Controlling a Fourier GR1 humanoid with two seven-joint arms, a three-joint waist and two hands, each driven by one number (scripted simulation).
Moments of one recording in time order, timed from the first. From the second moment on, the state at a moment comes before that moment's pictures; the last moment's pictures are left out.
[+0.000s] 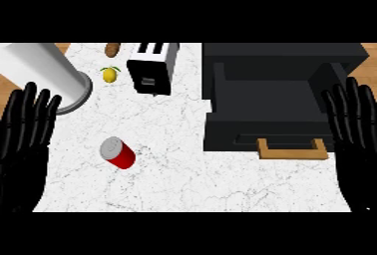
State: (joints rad) left arm 0.03 0.10 -0.01 -2.10 0.04 0.01 0.02; right arm -0.01 -0.08 0.05 -2.10 0.01 -0.03 0.01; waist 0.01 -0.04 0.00
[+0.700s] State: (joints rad) left arm 0.07 0.43 0.08 -1.95 0.48 -0.50 0.10; right arm 0.11 -0.10 -0.07 -2.07 -0.03 -0.07 0.15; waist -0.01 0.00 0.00
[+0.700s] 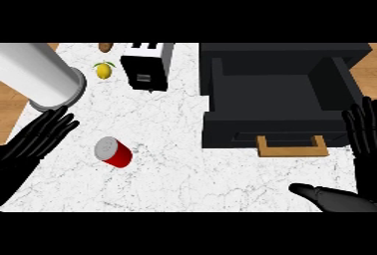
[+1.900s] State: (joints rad) left arm 0.03 0.63 0.30 -1.79 1.01 -0.62 0.41; right arm 0.37 -0.15 -0.36 -2.13 -0.29 0.18 0.07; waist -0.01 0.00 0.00
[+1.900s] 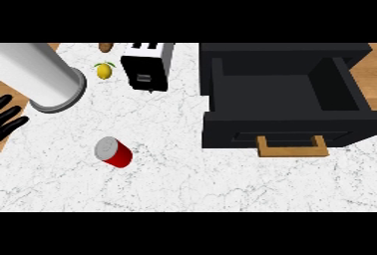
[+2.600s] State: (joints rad) left arm -0.07 0.48 0.19 -1.70 0.89 -0.56 0.47; right arm 0.42 -0.13 -0.49 -2.12 -0.37 0.32 0.04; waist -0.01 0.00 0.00
